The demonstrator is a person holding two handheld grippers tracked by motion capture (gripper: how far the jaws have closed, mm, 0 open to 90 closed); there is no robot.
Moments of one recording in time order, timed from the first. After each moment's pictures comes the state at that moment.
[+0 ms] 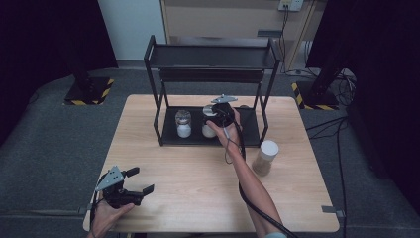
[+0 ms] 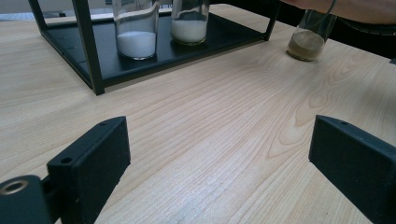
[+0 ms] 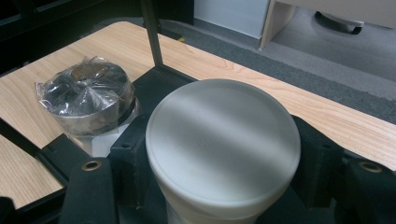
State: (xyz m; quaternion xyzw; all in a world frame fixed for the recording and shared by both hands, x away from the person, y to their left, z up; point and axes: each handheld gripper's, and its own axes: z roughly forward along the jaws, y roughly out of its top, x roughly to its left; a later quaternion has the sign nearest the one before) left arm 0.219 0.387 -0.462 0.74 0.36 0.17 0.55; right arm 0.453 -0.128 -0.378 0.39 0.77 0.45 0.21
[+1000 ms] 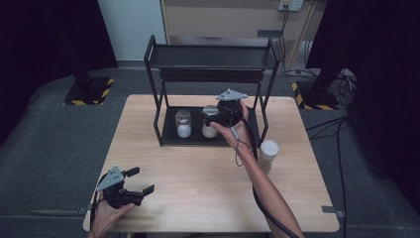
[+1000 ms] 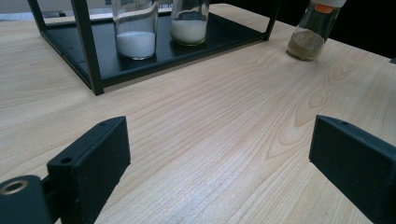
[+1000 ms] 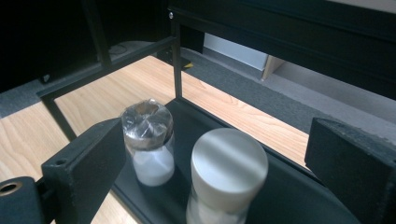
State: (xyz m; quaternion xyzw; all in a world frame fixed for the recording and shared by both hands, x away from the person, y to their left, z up) left arm 0.220 0.386 -0.462 0.74 0.36 0.16 0.55; right arm 0.406 -0.154 -0.327 0.34 0.77 0.49 0.24
